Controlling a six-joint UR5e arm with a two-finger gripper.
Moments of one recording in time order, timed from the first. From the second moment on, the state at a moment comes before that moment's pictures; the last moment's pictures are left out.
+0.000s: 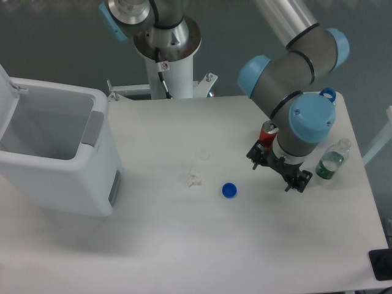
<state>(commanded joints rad) 2.64 -2.06 -1.43 -1.27 1.56 1.27</state>
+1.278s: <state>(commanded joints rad) 2.49 -1.93 -1.68 -1.19 1.55 1.04</state>
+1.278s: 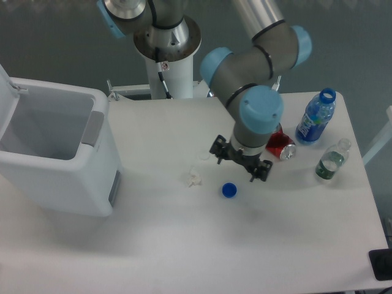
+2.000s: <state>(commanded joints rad) 2.41 -2.05 -1.70 -1.13 1.59 0.99</state>
